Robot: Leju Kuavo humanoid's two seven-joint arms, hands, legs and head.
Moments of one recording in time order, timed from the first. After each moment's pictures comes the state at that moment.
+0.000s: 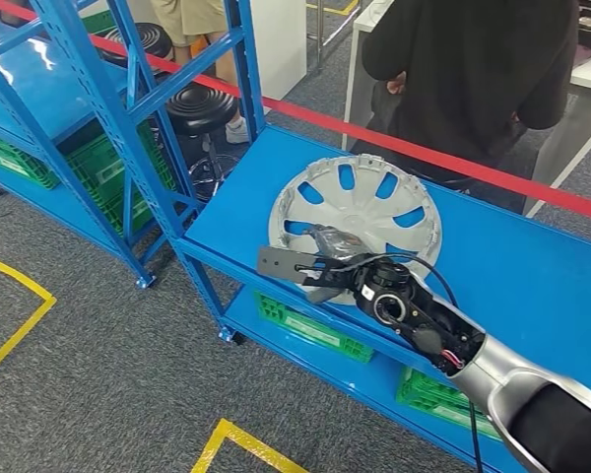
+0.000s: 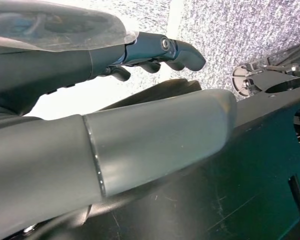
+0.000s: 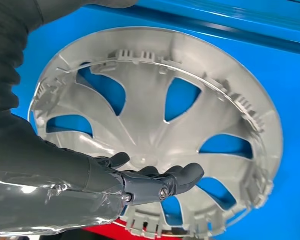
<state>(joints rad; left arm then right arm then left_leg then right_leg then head) -0.13 0.16 -1.26 -0.17 1.09 0.17 0.06 -0.54 -0.20 0.89 -1.24 0.48 0.31 0.36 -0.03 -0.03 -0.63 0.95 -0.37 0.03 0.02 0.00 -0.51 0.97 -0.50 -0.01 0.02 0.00</state>
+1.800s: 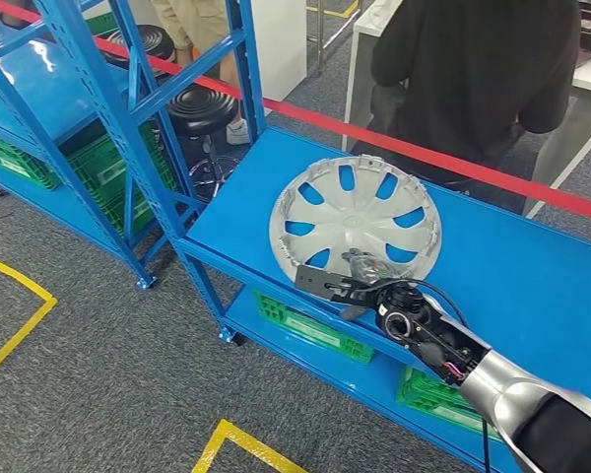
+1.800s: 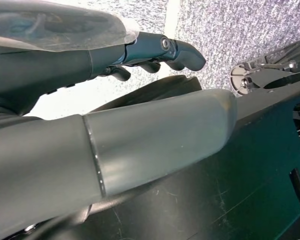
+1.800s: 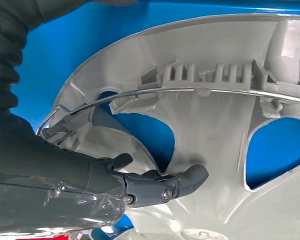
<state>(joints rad) -0.13 0.15 -1.26 -0.17 1.07 0.16 0.05 -0.47 -0.24 0.89 -0.99 0.54 0.19 0.34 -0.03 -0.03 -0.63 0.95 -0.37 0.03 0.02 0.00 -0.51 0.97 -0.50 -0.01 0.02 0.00</state>
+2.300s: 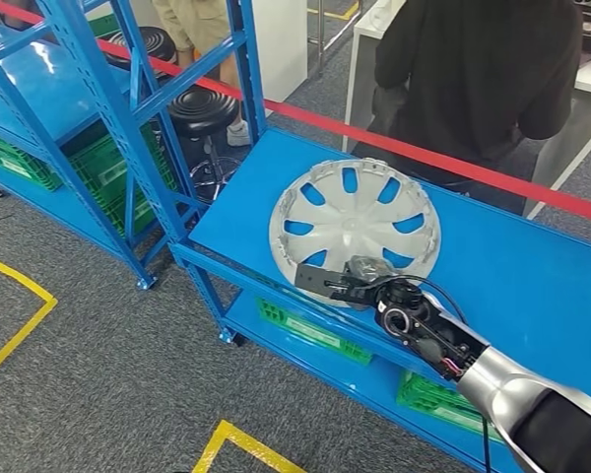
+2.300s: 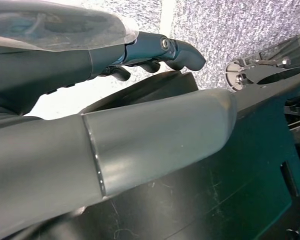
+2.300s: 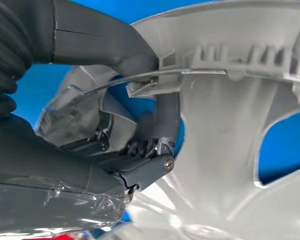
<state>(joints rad) -0.13 0.15 -1.25 -0.17 1.09 0.15 0.04 -0.49 -0.24 0.89 -0.97 0.54 0.19 0.33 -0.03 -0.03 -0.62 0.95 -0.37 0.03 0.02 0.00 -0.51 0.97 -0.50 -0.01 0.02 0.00</state>
